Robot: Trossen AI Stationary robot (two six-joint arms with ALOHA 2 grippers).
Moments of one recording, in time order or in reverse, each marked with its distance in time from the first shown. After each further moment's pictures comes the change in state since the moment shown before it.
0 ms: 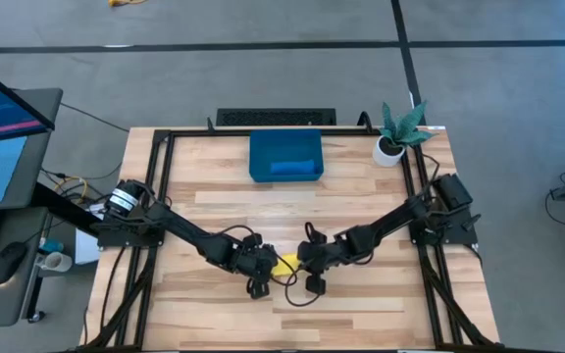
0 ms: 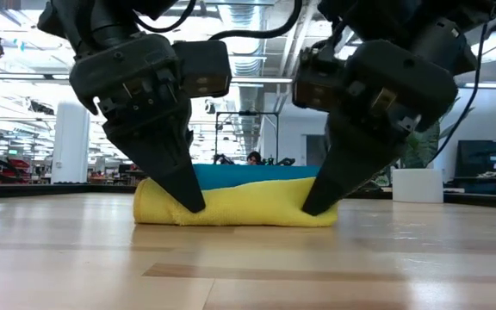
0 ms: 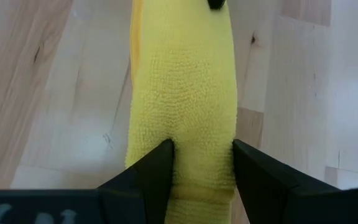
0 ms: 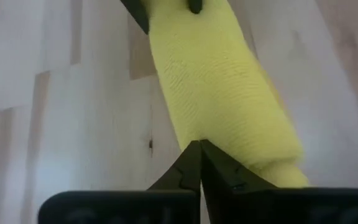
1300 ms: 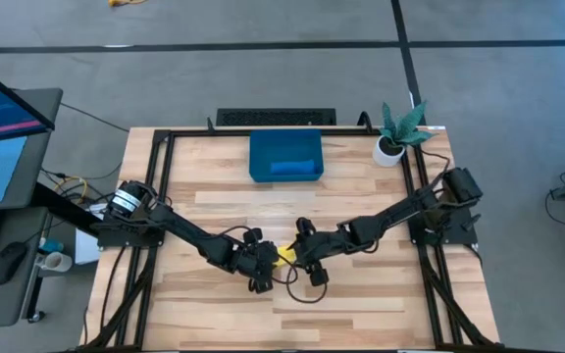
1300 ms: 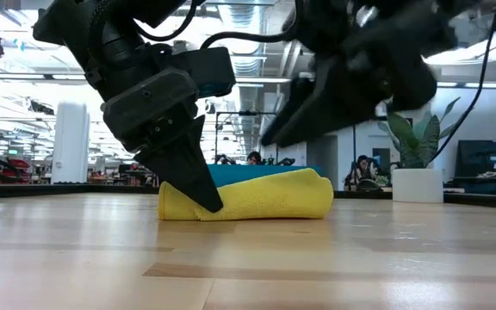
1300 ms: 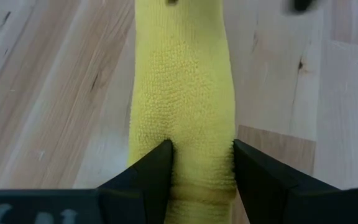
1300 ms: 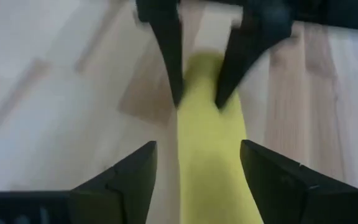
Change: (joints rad) left arm 0.003 0.003 -0.002 0.063 -0.178 0.034; right arm -0.053 -0.092 0.005 0.082 0.036 -0.604
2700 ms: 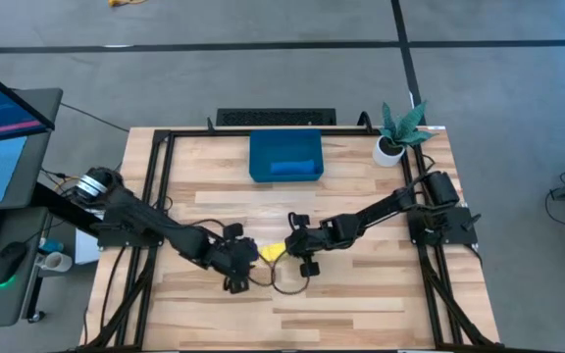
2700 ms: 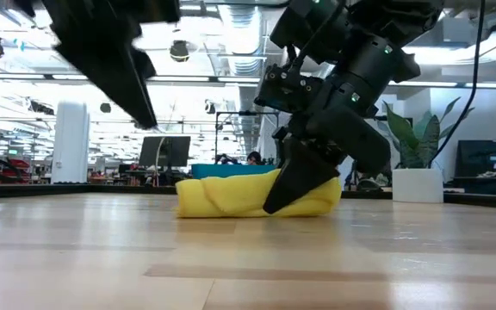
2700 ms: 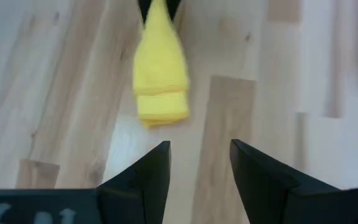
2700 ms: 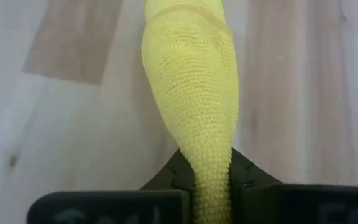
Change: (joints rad) left arm -0.075 -0.304 0.000 -0.348 0.044 -0.021; right arm -0.082 0.168 0.127 -0.200 0.010 0.076
